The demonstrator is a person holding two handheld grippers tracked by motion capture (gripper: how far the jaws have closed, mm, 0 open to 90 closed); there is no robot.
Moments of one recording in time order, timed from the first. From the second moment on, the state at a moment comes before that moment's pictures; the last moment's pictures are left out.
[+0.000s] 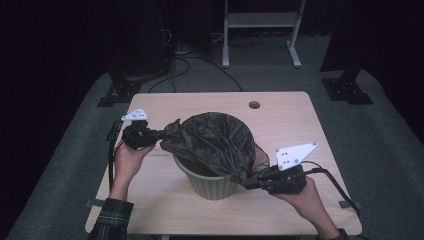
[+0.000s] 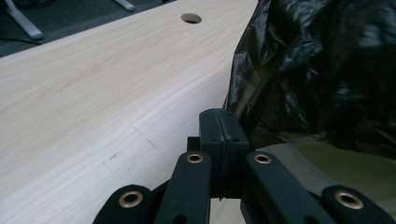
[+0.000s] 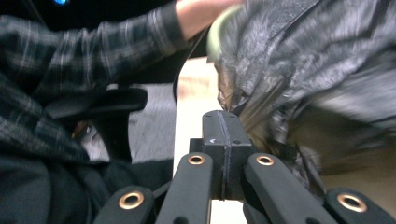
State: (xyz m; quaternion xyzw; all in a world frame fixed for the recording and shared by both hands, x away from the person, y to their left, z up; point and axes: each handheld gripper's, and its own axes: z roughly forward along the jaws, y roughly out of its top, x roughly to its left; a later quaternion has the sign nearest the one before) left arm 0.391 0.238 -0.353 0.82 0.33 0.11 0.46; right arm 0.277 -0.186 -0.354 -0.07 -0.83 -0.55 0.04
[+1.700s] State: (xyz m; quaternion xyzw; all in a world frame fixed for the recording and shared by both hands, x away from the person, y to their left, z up) left arm 0.397 0.235 -0.376 0.82 0.34 0.09 0.44; right arm 0.288 -0.166 -0.302 -0.13 -0.81 -0.58 -0.02
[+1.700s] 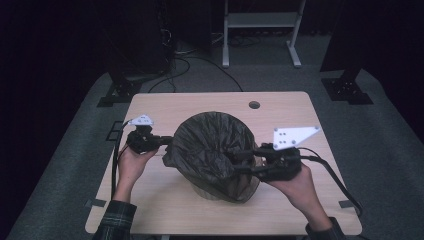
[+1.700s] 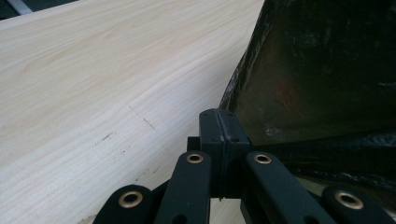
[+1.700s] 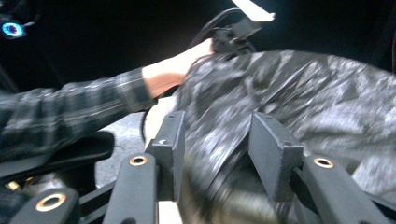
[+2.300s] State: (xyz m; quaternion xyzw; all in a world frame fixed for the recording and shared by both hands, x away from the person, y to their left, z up) left arm 0.395 0.238 -0.377 0.82 0.34 0.09 0.45; right arm 0.282 -0.118 -0.308 -0.10 -0.83 -0.54 0.00
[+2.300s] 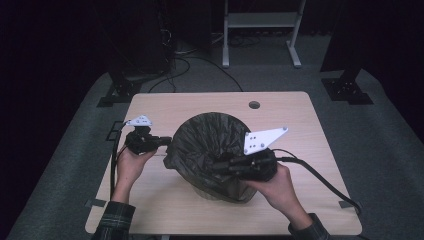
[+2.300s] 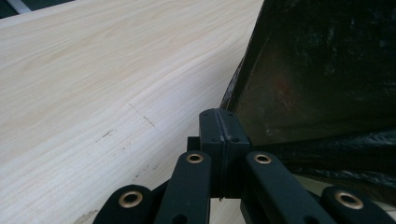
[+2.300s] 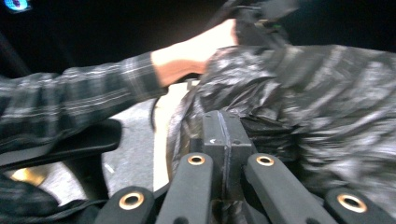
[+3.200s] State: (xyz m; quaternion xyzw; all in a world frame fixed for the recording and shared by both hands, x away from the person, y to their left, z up) left arm 0.398 0.245 -0.403 0.83 0.36 0.08 0.42; right arm 0.239 -0.160 -0.333 -0.07 -0.82 -0.57 -0.05
